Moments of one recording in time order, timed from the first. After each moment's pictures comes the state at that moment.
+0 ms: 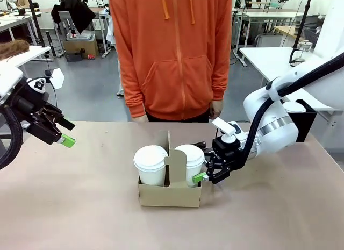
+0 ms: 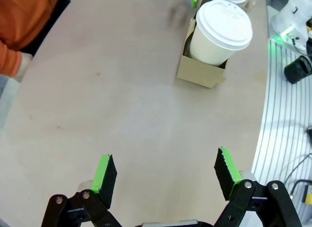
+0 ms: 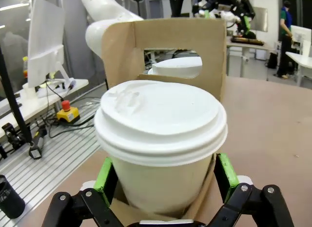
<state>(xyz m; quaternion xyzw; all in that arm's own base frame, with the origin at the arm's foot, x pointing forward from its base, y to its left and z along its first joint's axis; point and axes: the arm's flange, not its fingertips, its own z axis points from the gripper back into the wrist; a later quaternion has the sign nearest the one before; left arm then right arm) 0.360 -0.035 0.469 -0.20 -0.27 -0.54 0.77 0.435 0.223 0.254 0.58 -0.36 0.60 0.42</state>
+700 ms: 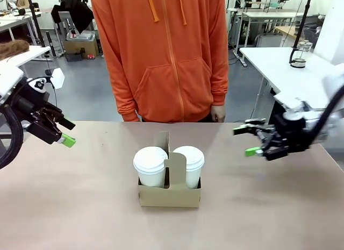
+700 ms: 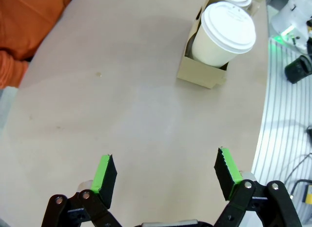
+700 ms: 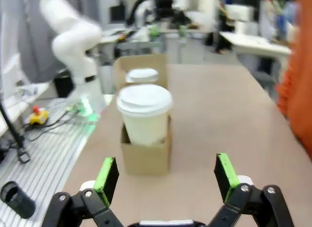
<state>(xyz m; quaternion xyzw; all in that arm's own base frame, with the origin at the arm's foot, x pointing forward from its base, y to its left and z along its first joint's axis) 0.360 -0.036 0.469 -0.20 -0.27 -0.54 0.77 0.409 0.042 0.351 0.47 -0.44 0.53 0.55</state>
